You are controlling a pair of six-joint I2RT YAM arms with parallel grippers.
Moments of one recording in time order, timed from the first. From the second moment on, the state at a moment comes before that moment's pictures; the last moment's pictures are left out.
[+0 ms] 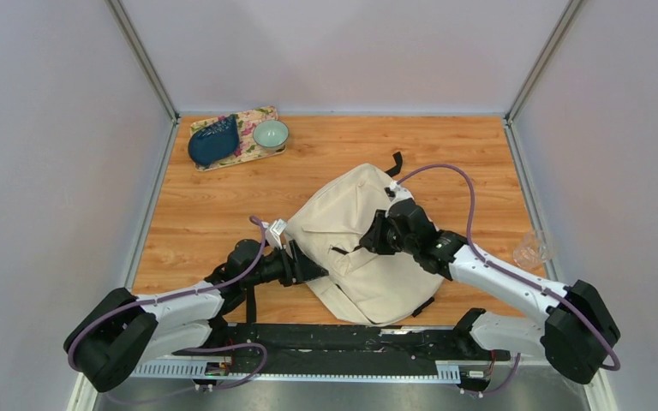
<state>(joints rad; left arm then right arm) -0.68 1.05 0.11 0.60 0.44 -1.01 0.75 1.12 0.67 -0.18 -0.01 0.74</state>
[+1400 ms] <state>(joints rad) -0.70 1.21 0.15 0.74 0.46 -1.07 0.78 1.09 0.63 -0.14 0.07 0.62</state>
